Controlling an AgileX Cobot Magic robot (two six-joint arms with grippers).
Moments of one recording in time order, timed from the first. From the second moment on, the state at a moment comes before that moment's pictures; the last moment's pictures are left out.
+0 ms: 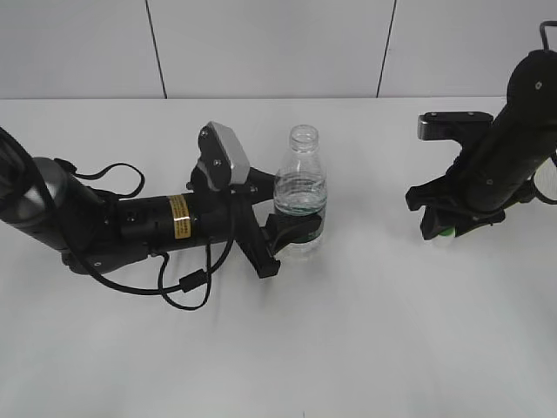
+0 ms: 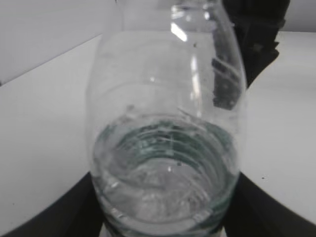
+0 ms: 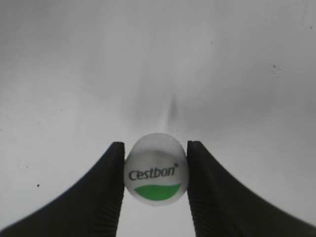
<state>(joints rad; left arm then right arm) -0.46 2.22 -0.96 0.85 -1.06 -0.23 0.22 1.93 -1.10 0.19 0.59 -0.17</state>
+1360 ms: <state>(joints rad) -0.46 2.22 -0.96 0.84 -1.08 -0.23 0.22 1.97 -1.11 0.28 0.55 -0.23</state>
